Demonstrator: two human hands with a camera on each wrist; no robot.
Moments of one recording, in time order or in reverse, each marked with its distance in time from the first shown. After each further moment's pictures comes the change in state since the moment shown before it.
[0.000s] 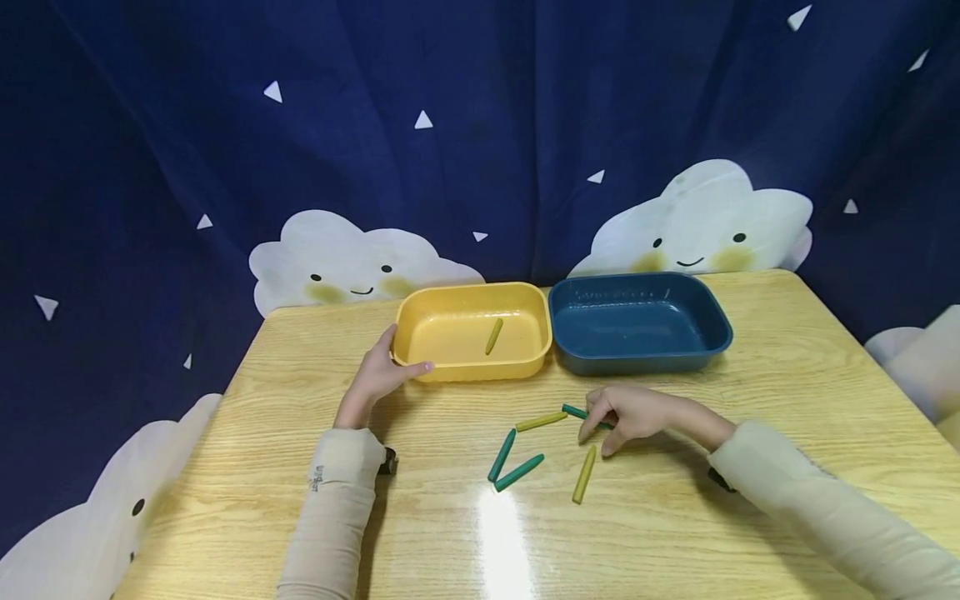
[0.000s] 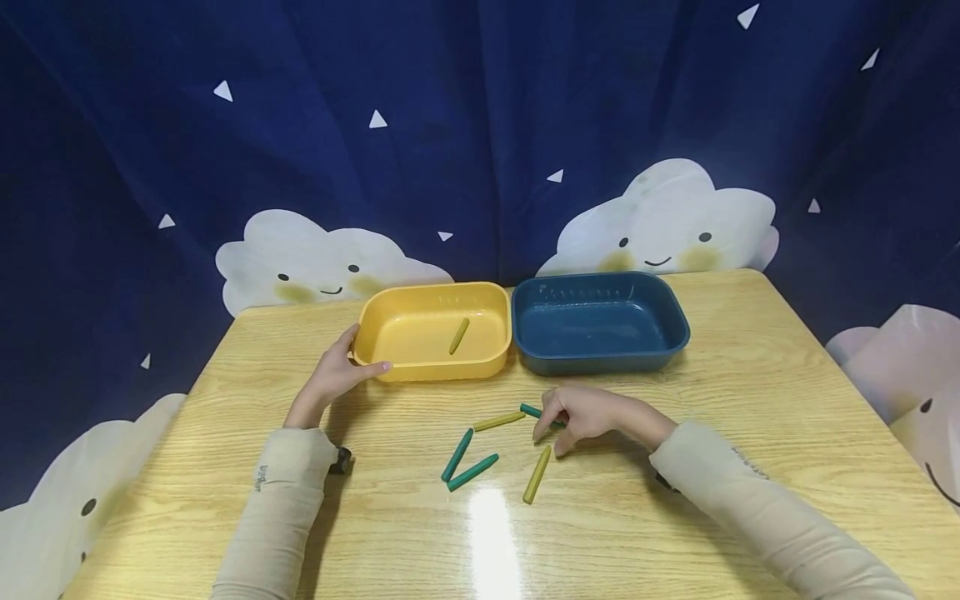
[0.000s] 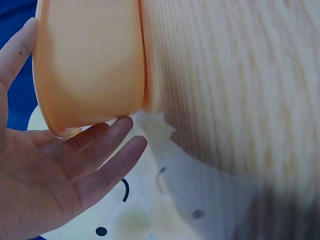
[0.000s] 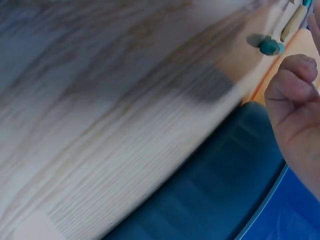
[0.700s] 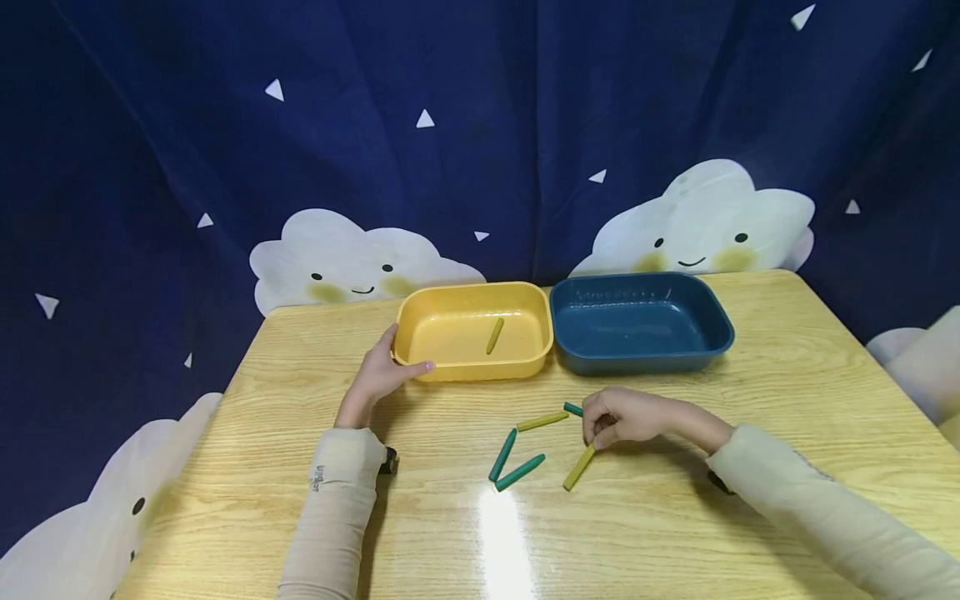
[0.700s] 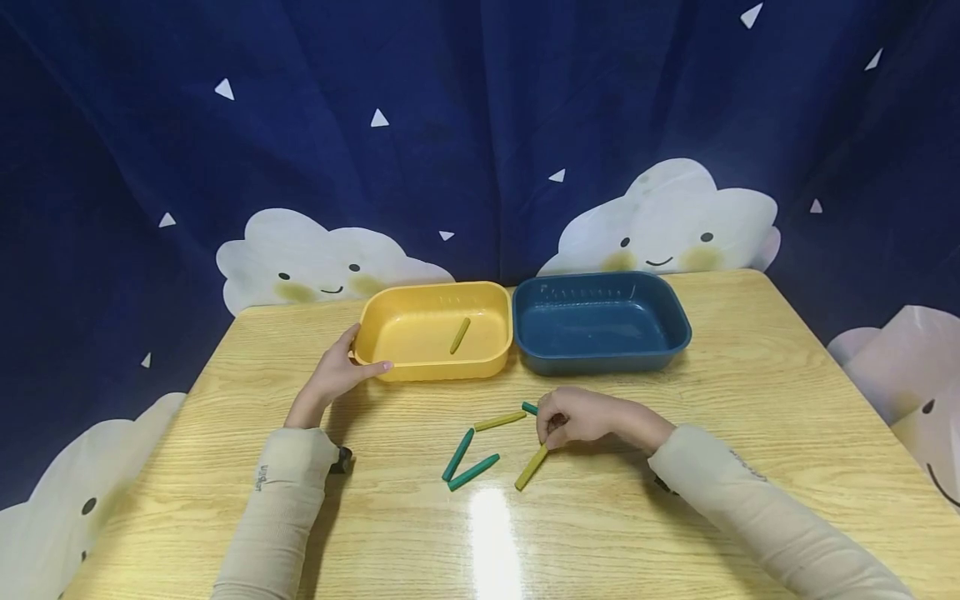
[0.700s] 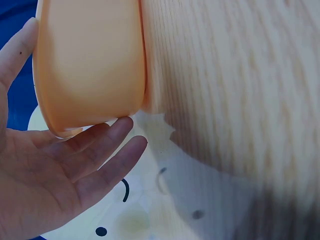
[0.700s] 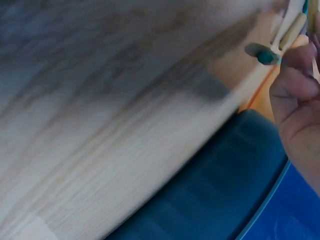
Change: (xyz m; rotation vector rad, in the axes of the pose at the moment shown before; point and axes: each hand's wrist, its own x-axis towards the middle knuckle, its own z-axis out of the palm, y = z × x) left_hand 0.001 -0.002 0.001 -0.001 0.002 0.009; right_hand 0.004 0.001 0.004 0.044 -0.026 -0.052
